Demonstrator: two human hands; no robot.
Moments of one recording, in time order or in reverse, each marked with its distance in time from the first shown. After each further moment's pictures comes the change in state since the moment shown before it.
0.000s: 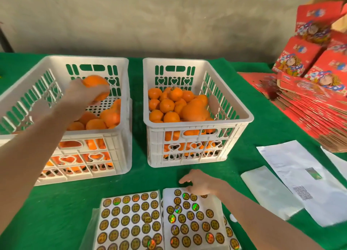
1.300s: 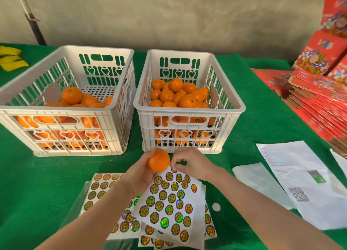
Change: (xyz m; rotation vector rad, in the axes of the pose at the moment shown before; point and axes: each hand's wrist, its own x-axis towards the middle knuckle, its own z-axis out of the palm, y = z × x) left_hand -0.201 -0.103 0.159 -0.768 -0.599 -0.697; right_hand -0.039 0.014 -0.018 0.230 0.493 -0.667
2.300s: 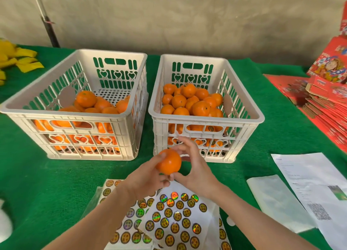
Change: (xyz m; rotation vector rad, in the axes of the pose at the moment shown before) left_hand -0.019 0.028 -0.004 0.089 -0.040 0.068; right_hand 0.011 -0.051 0.015 0.282 0.187 0.160
